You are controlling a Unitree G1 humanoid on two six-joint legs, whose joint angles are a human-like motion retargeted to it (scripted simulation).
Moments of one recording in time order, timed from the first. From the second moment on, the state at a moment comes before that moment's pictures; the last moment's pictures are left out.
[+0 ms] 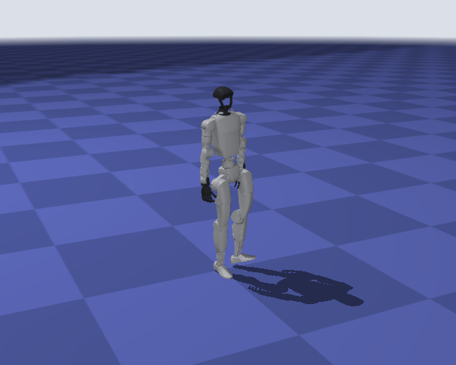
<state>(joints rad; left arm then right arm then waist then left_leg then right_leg) 0.19 0.03 0.57 1.52 0.06 -0.01 -0.15 0.01 -0.19 -0.02 1.57 -0.42 -0.14 0.13 -0.12 -0.03 0.05 0.09 -0.11 0.33 -0.01 -0.37 0.04 0.10 -0.10 -0.20 0.03 0.08 0.12</state>
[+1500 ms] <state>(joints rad) 0.27 0.04 0.50 1.50 0.20 -0.01 -0.11 -0.03 -0.18 0.06 1.54 -0.48 -0.14 0.16 -0.13 -0.01 0.04 0.02 -0.01 0.27 0.18 -0.39 -0.07 0.13 -0.04 -0.24 0.01 0.04 0.01</state>
